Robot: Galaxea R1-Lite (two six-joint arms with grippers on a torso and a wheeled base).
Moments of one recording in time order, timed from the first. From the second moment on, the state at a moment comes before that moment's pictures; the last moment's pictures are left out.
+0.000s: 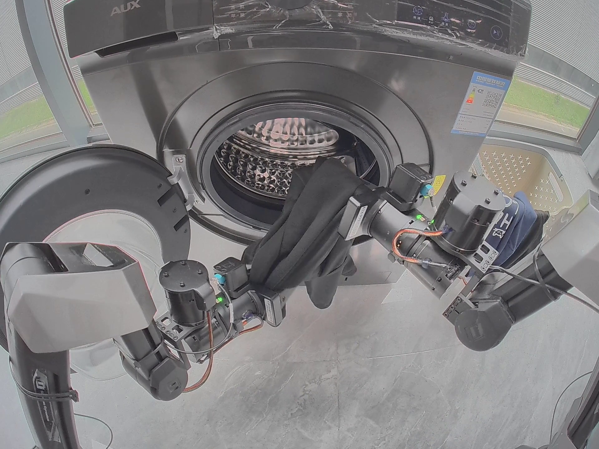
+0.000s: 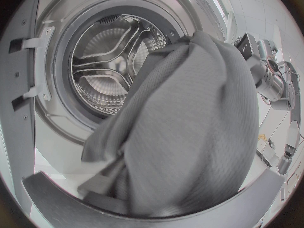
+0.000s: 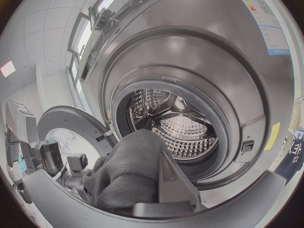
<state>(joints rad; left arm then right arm) -0.55 2.21 -0.63 -1.54 -0.11 -0.10 0.68 2.01 -0.94 -1.33 -0.06 0.10</state>
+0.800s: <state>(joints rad) -0.62 2.19 -0.68 -1.53 -0.21 -0.05 0.70 2.02 -0.94 -1.32 -0.06 0.09</state>
